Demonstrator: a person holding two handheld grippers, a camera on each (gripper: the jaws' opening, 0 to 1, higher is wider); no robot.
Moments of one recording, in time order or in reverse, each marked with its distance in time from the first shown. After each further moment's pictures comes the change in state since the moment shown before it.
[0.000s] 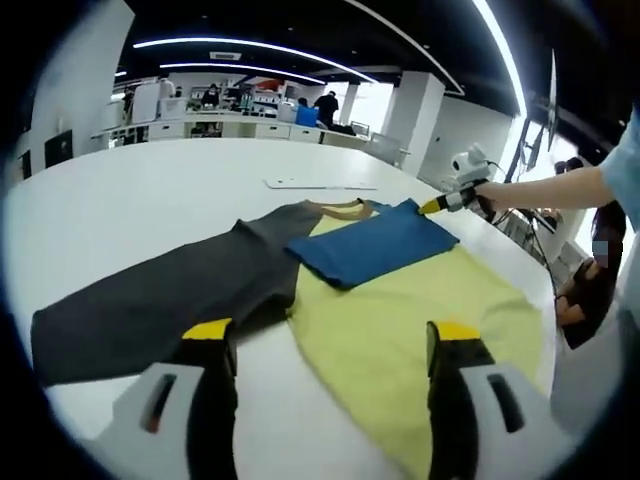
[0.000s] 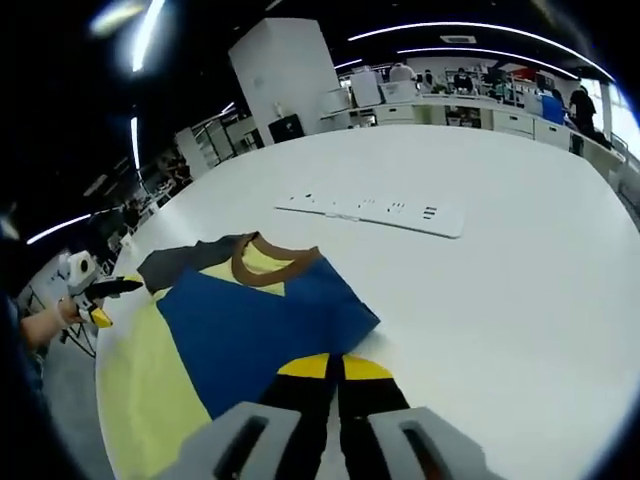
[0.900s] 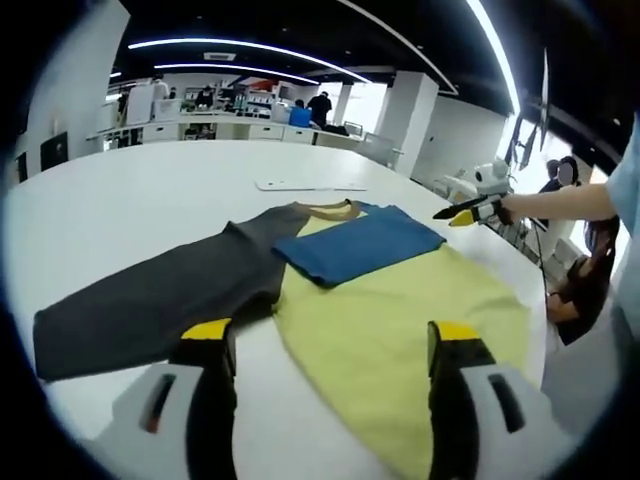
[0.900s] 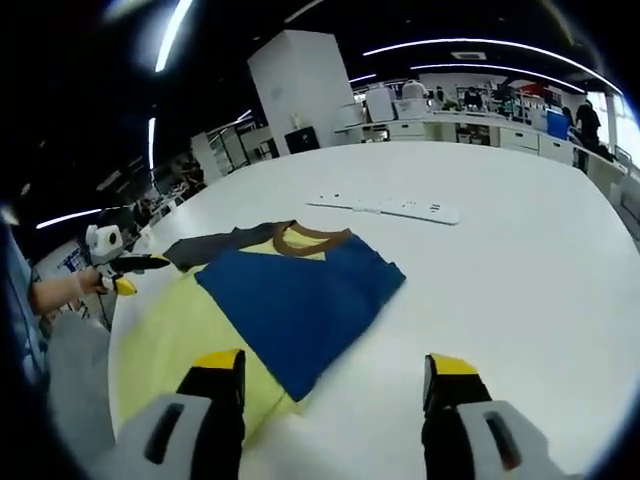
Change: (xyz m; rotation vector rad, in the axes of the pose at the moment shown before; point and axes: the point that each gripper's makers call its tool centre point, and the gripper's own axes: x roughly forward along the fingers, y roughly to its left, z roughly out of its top) left arm -0.011 -0.013 0.002 0.009 0.000 -0.026; right arm -0.058 0.035 -0.045 -0.058 -0.034 0.027
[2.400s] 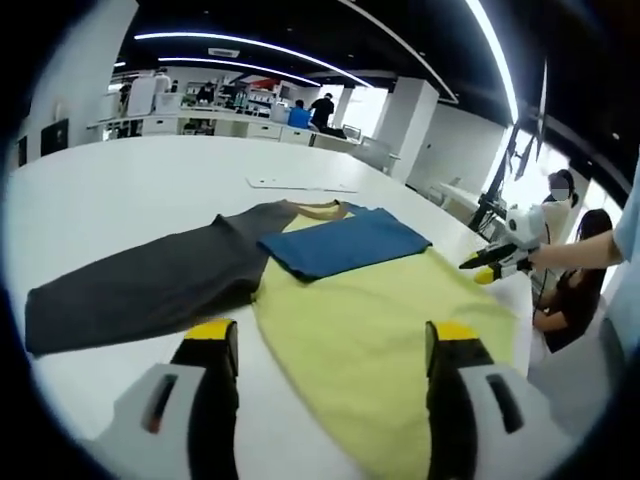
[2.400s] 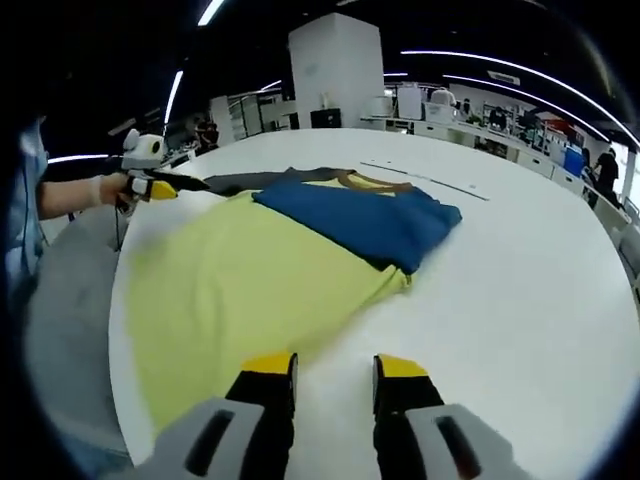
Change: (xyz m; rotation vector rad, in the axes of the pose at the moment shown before) left arm -0.007 -0.019 -0.005 -0.049 -0.011 -0.029; right arm -0.034 0.082 -0.093 -0.165 0.067 -0.020
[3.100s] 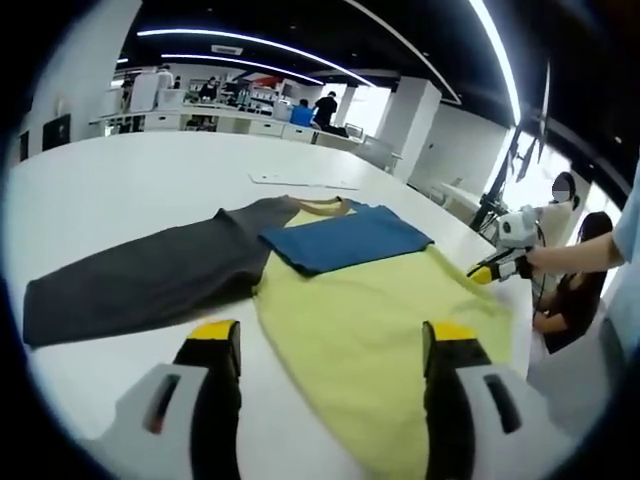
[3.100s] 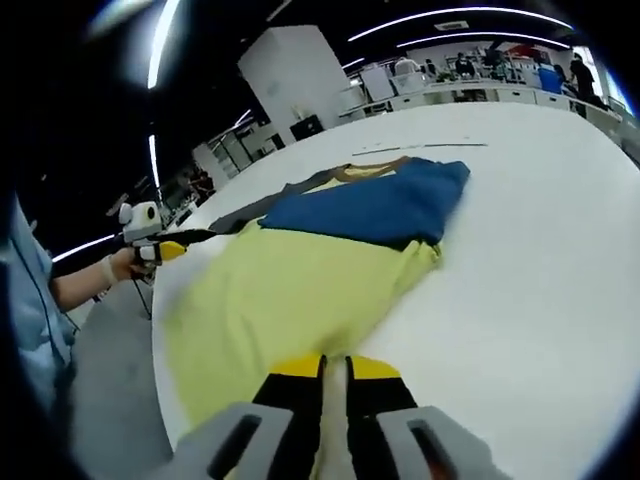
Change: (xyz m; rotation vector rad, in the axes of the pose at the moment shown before) left arm 0.000 0.002 -0.006 -0.015 0.008 0.005; right arm 0.014 0.023 0.004 0.319 -0.035 0.133
